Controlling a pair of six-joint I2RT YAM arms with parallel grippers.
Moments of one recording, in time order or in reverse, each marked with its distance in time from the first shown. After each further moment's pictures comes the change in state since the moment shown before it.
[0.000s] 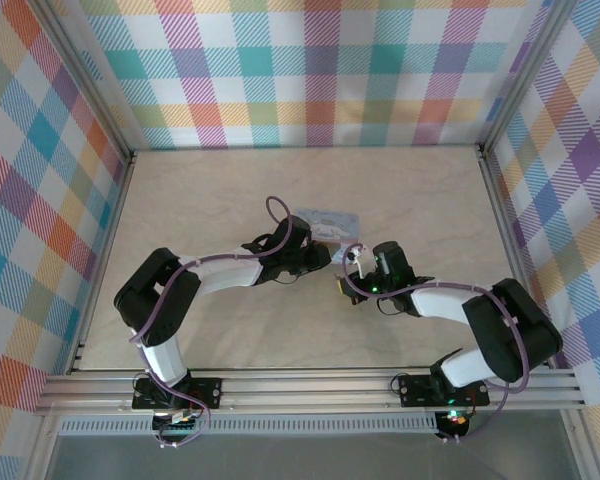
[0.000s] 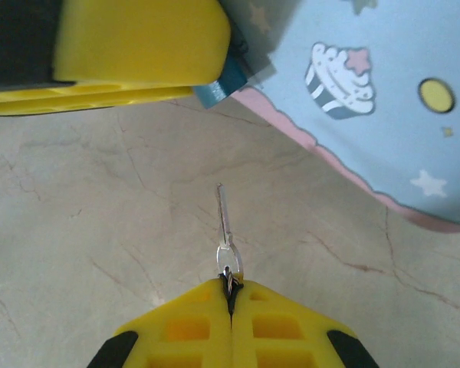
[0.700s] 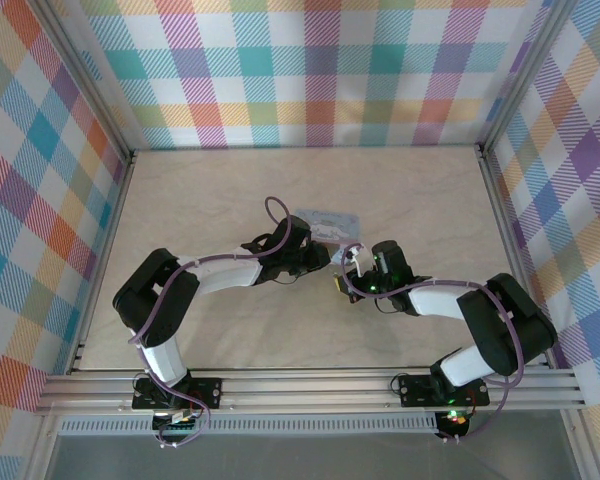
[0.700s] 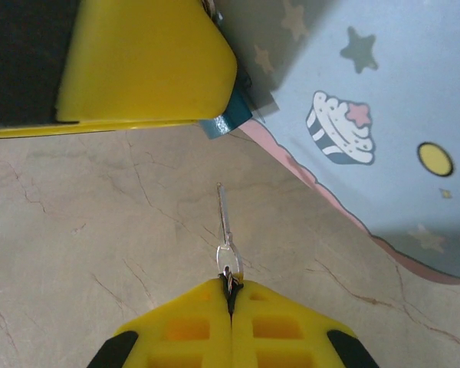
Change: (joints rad) left arm 0.000 -0.006 0.000 -0.015 0.000 -0.013; right arm 0.000 0.031 0.003 0.064 -0.020 -0.008
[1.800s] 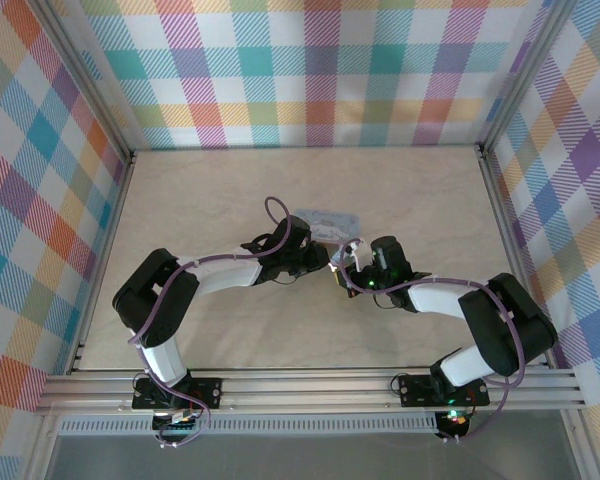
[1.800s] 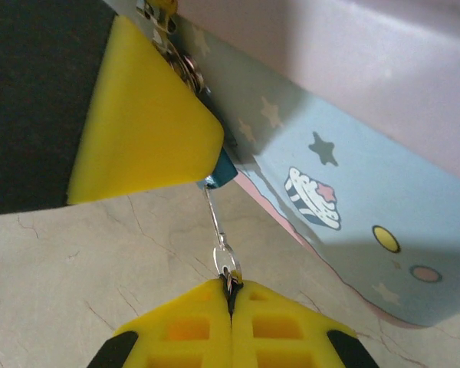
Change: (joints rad) left arm 0.000 -0.002 0.000 -0.006 -0.002 0.000; right arm 0.000 -0.003 0.035 -0.016 0.037 -0.001
